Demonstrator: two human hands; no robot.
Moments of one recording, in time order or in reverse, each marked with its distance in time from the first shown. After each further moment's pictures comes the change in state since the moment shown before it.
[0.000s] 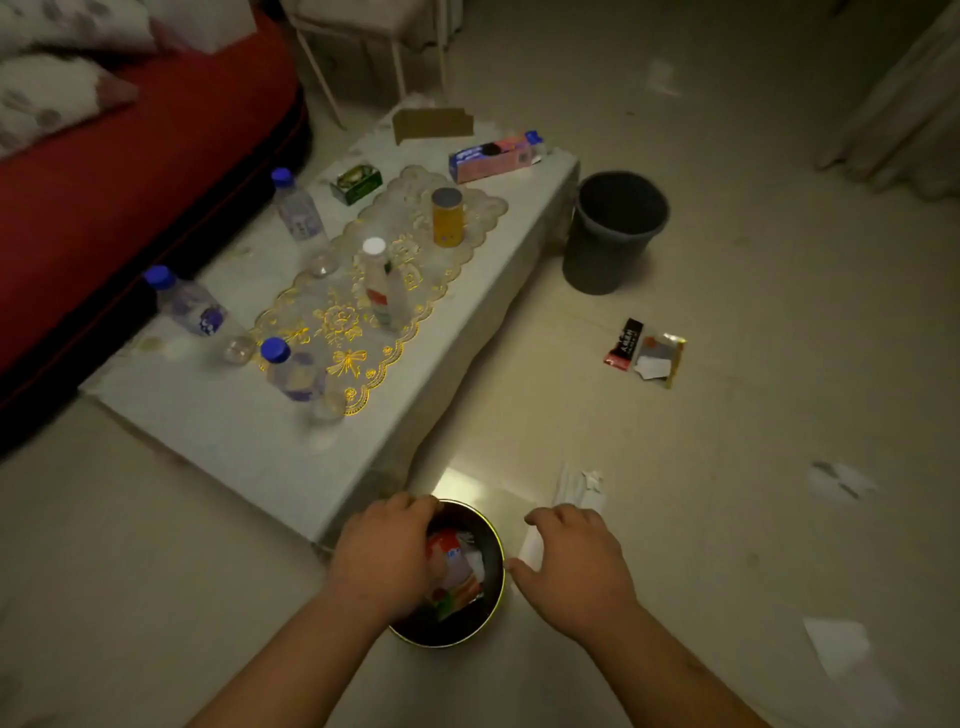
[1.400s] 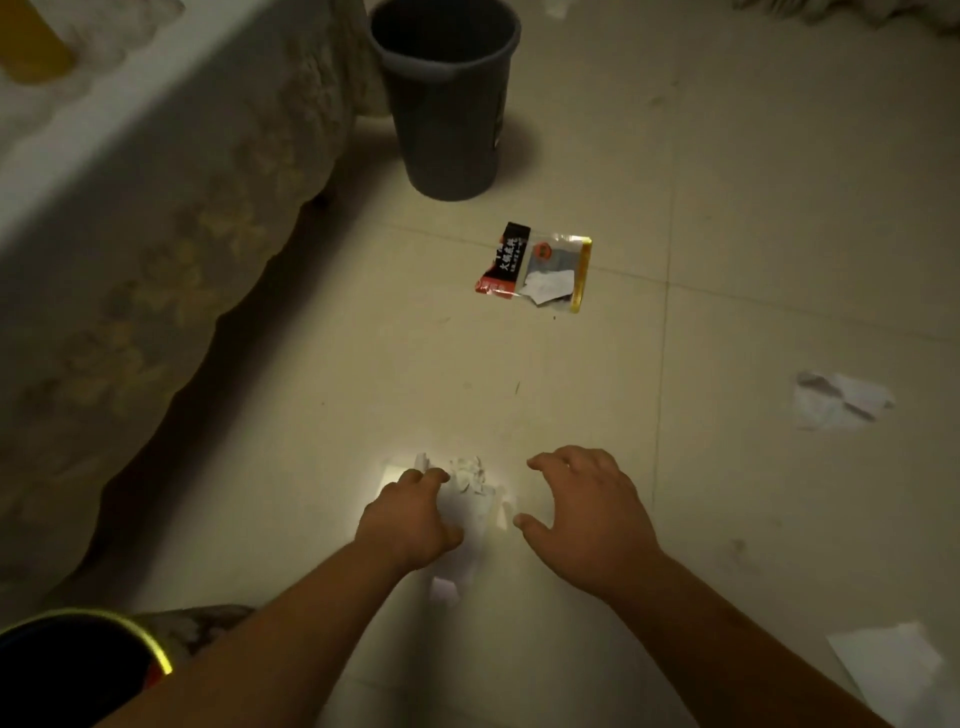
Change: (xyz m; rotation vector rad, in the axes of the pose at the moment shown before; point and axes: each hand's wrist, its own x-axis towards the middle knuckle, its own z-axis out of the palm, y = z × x) left_hand 0.365 0.214 0.395 -0.059 -0.216 0.032; right_hand 0.198 0.419 0.178 0.042 0.139 0.061
